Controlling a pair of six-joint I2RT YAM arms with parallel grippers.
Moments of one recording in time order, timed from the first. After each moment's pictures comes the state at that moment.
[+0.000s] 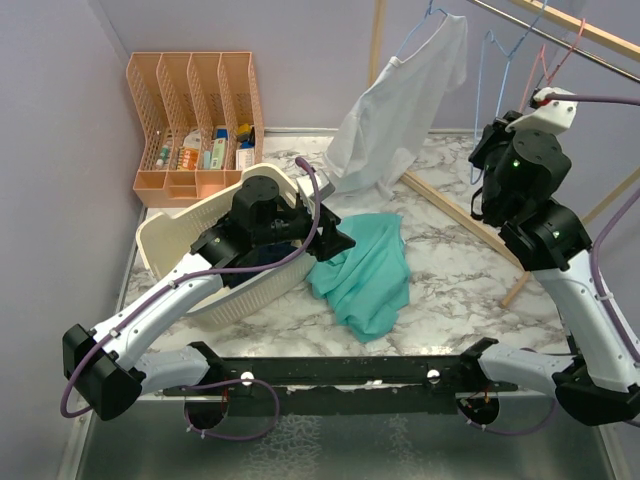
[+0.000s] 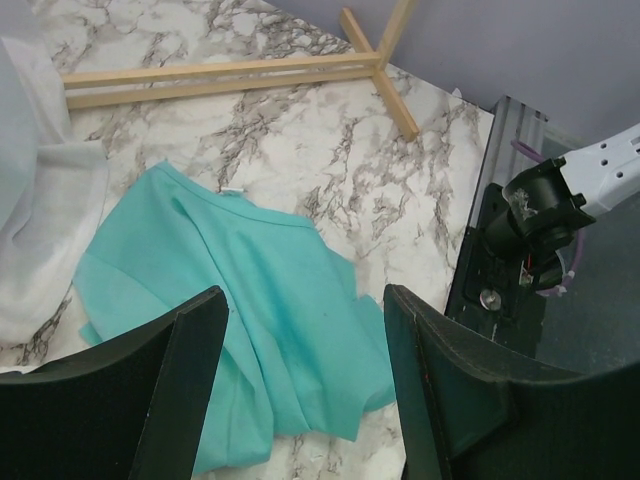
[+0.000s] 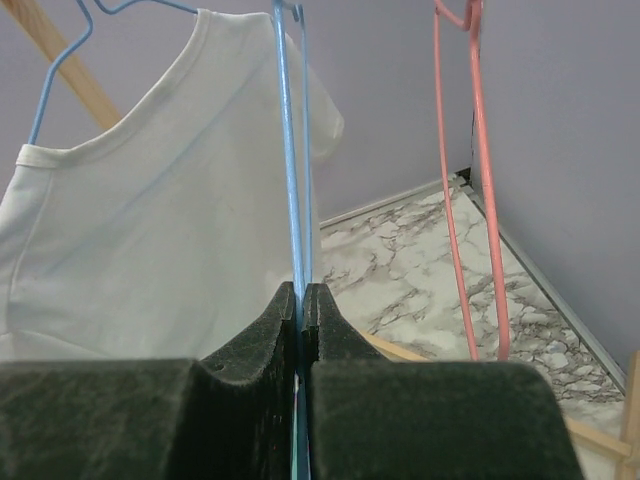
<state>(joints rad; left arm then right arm) -0.71 1.15 1.07 -0.17 0.52 -0.12 0.56 1.10 1.56 -0.43 0.84 0.20</state>
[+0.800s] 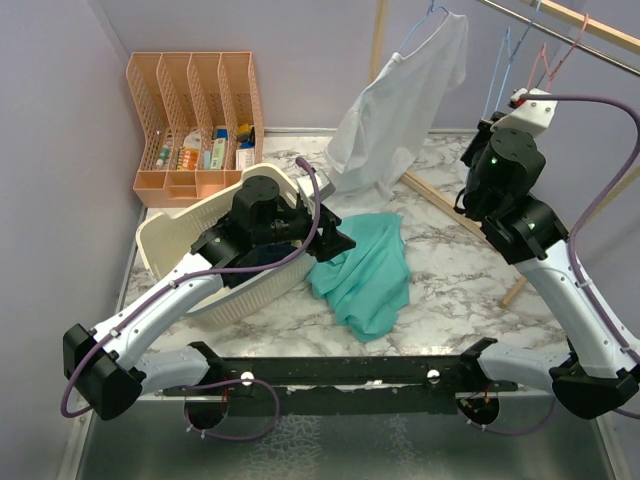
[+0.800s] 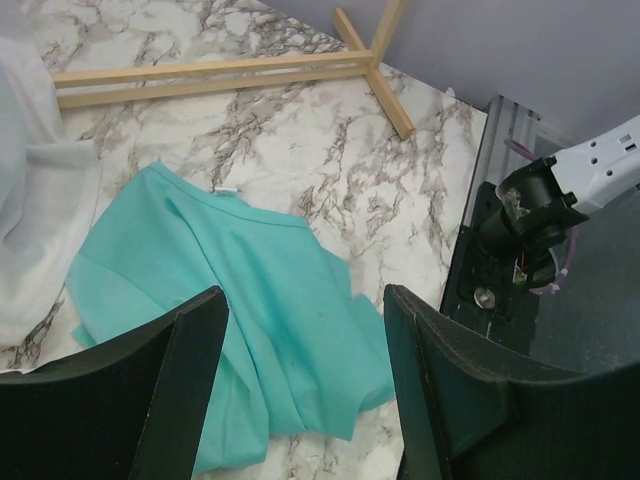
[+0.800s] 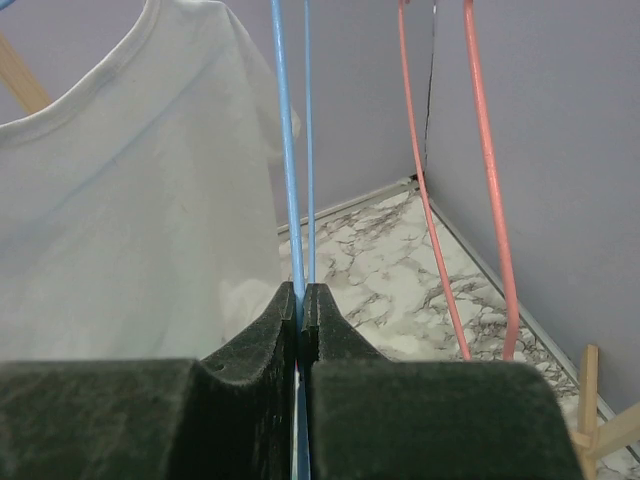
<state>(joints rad) -0.71 1.15 1.07 -0.17 0.54 -0.13 0.56 1.14 1.47 -0.32 0.94 0.13</state>
